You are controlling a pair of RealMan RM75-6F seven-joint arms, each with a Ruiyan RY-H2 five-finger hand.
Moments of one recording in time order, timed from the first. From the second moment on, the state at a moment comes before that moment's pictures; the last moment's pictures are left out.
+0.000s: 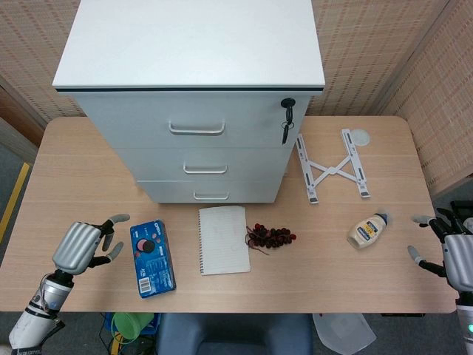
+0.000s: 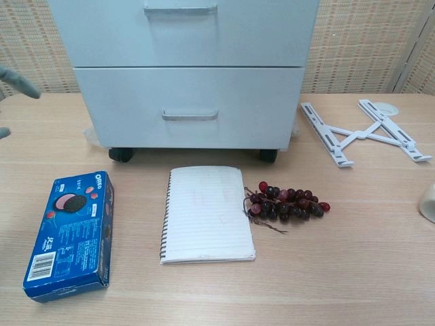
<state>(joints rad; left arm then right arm) -0.35 -1.20 -0.09 -1.65 1.63 1.29 -0.05 0.05 -1.07 0.11 -1.62 -1.50 1.53 0.08</state>
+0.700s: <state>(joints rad) -0.64 -1.42 -0.19 -1.59 1.44 0.96 0.01 0.06 -1.07 0.10 -1.61 -1.49 1.51 0.09</state>
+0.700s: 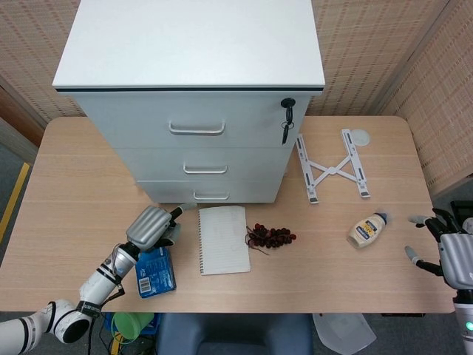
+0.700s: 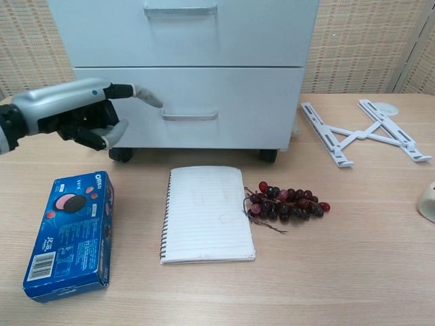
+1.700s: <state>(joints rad) -0.79 -1.56 -0.22 -1.46 1.22 0.87 0.15 0.05 -1.08 0.09 -1.55 -1.47 1.50 0.15</state>
